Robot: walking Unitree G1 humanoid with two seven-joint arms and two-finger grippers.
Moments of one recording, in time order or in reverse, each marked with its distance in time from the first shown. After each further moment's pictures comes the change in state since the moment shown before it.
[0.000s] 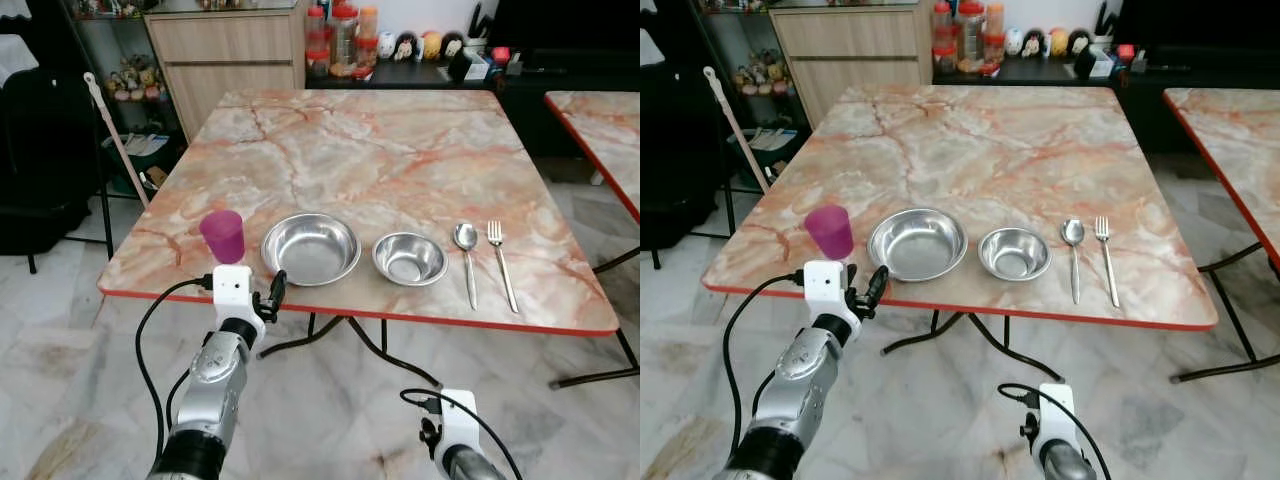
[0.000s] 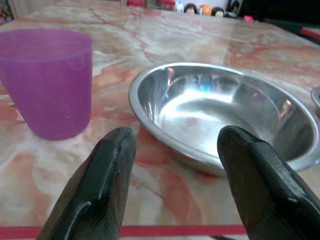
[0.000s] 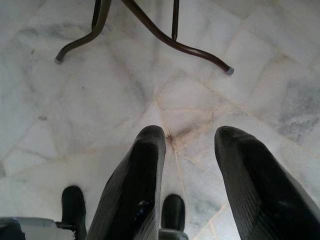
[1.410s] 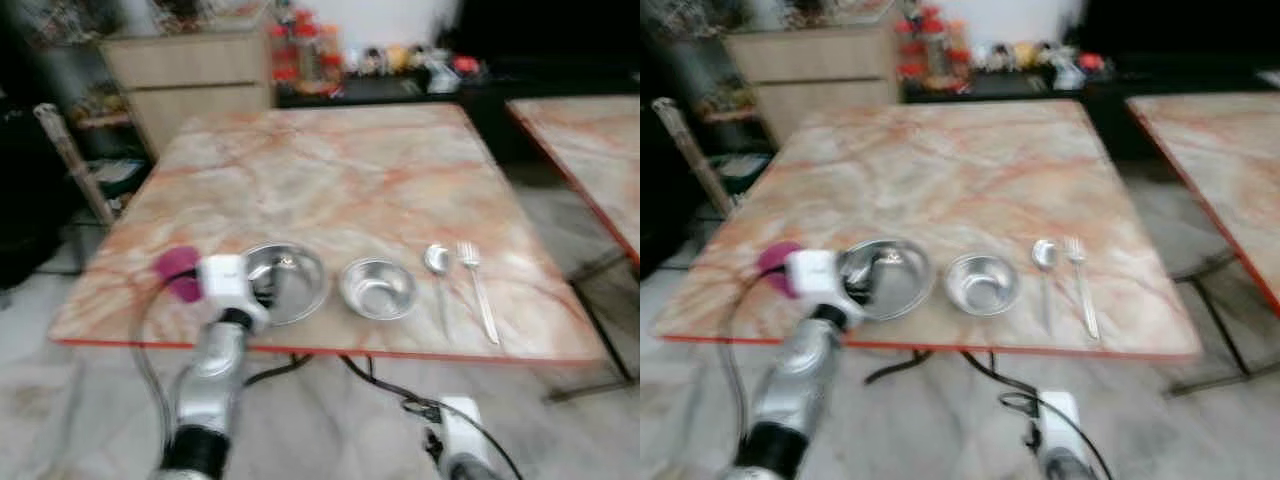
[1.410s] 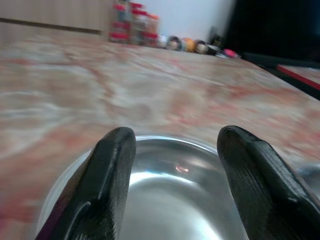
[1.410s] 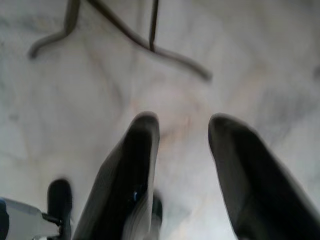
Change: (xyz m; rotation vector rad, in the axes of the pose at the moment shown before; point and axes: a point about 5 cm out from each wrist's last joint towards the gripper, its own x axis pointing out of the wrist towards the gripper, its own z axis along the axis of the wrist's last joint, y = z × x) left arm 0.002 -0.007 0.011 -0.036 -0.068 -0.008; right arm -0.003 -0.006 -0.009 -0.050 0.029 0.008
